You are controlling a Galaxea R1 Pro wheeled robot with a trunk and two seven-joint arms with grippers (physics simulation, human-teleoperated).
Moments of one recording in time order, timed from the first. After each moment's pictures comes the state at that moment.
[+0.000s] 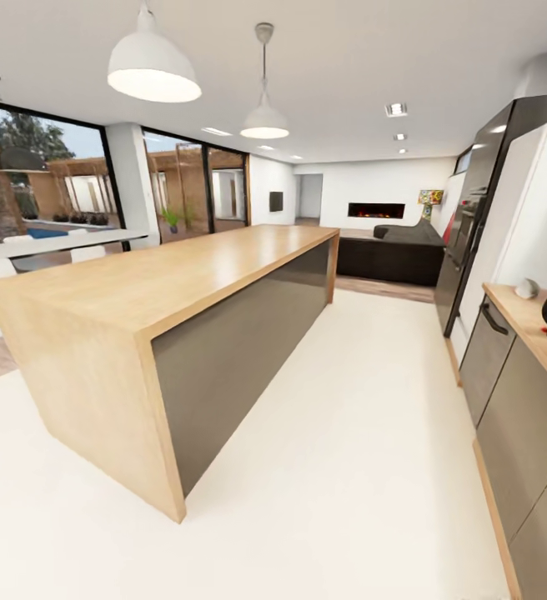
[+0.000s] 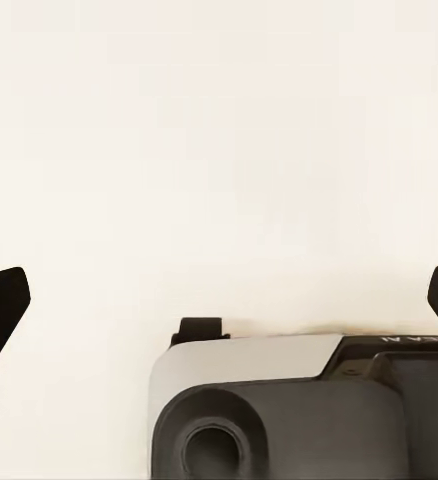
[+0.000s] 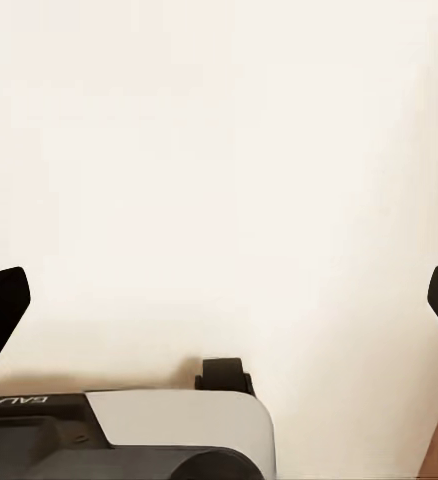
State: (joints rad) left arm -0.01 0.01 0.01 -0.24 0.01 -0.28 -0.01; right arm -0.01 -0.02 -0.05 -0.53 0.00 0.00 0.00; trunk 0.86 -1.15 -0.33
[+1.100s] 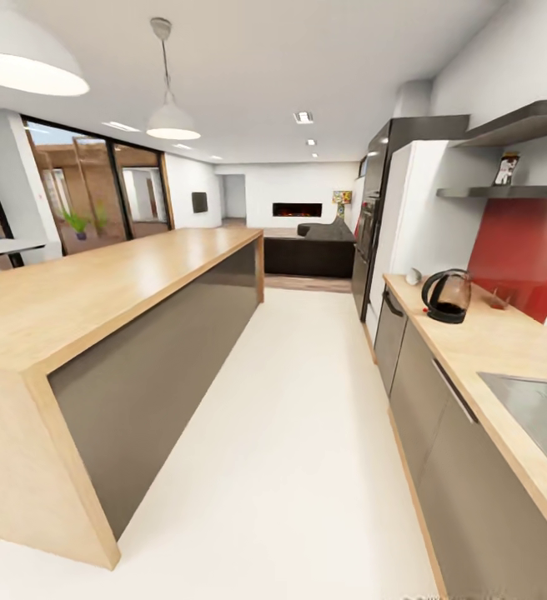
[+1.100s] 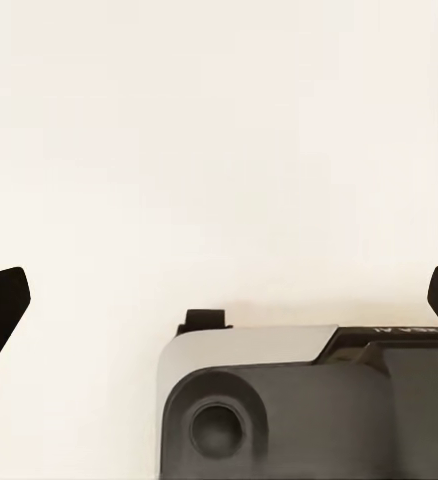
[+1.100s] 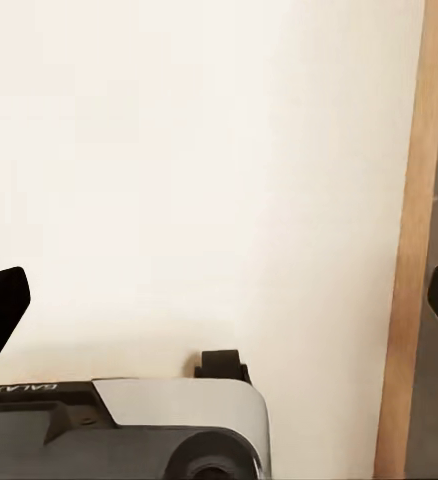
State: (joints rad) left arm -0.01 0.01 0.01 -0.24 0.01 -0.28 -0.01; right arm -0.01 -0.02 -0.05 -0.53 0.00 0.00 0.00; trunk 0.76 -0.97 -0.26
